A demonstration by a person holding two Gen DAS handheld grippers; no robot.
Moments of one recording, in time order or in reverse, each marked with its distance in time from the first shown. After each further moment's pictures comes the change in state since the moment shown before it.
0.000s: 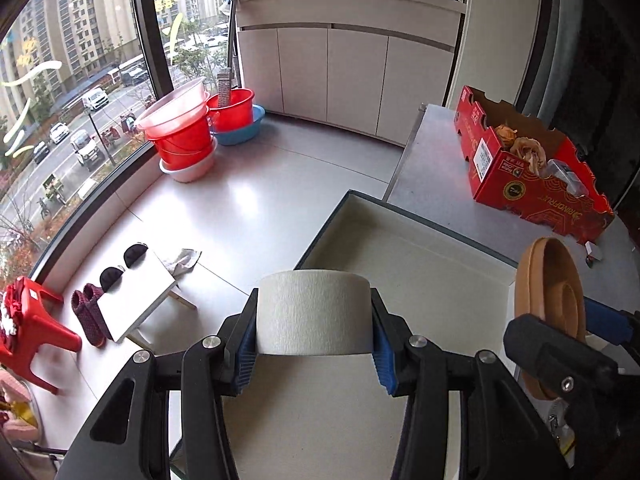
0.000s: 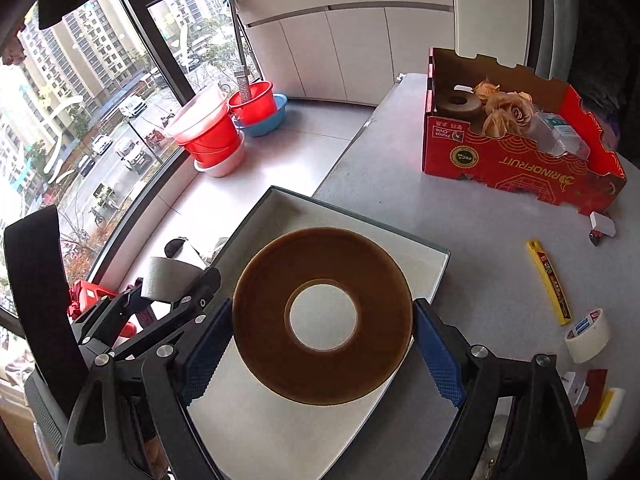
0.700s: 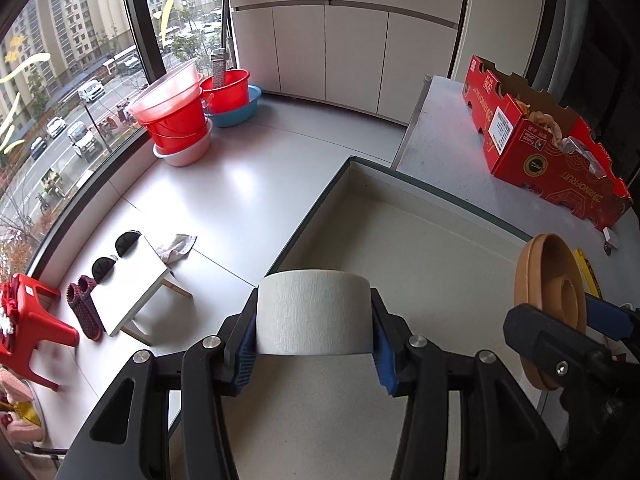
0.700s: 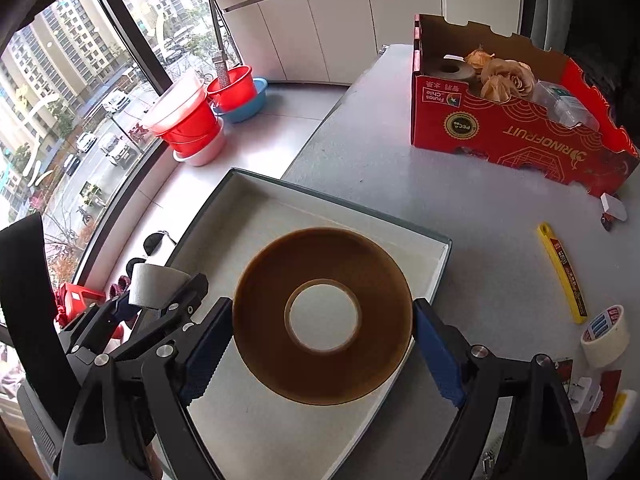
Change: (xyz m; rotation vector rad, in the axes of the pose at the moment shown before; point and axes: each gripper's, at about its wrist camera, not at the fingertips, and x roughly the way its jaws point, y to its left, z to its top) left arm 0.039 -0.007 -0.005 0.015 0.070 0.007; right arm 0.038 -0.012 -0.001 0.029 0.054 -0.038
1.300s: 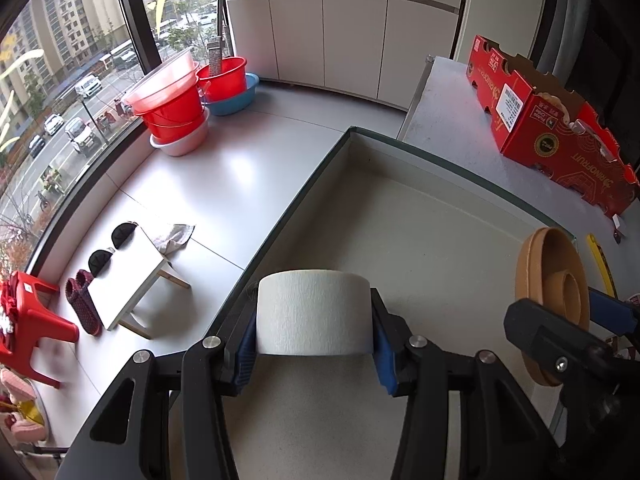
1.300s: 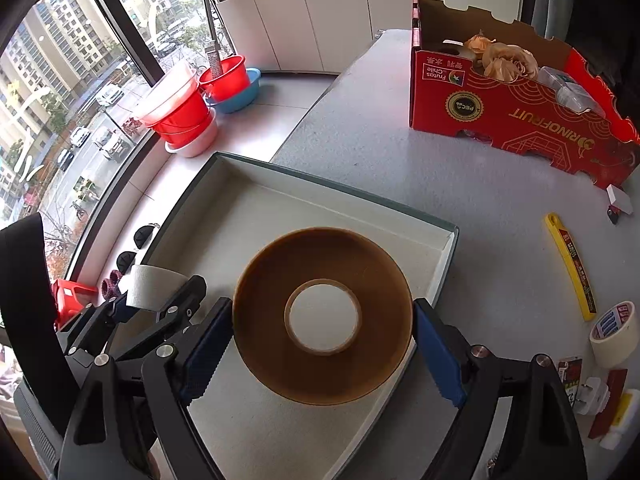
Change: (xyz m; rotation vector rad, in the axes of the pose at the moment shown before) left arm 0.018 -0.004 -0.006 0.011 0.044 0.004; right arm 0.019 -0.003 -0.004 -0.001 0.032 -0.029
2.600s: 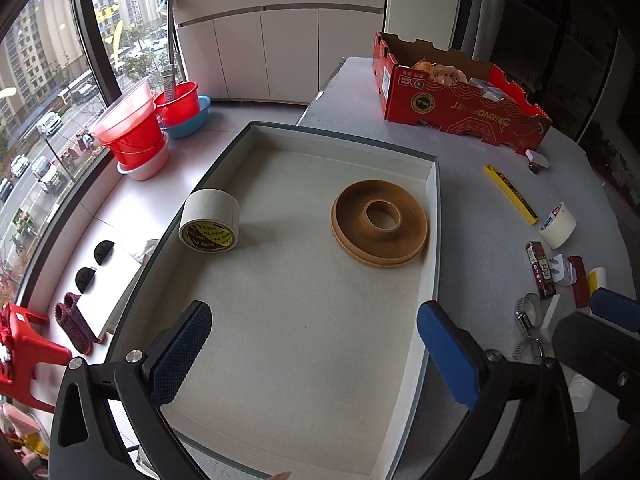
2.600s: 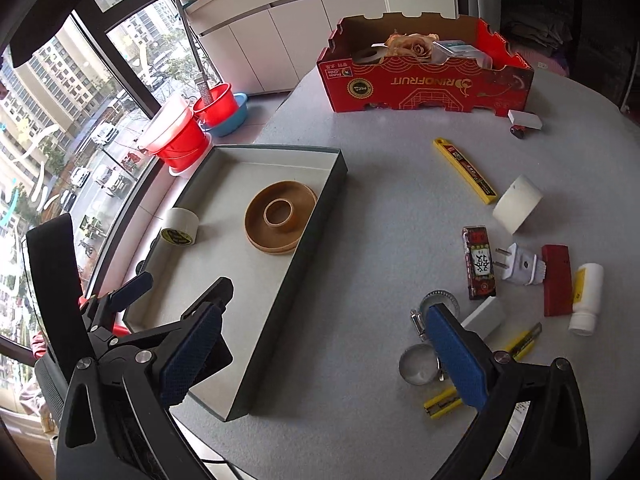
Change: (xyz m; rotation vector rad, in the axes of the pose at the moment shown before) left arm -0.089 -0.053 -0.071 0.151 -0.044 -0.118; right arm -0.121 -0.065 -0.102 0.144 -0.071 0.035
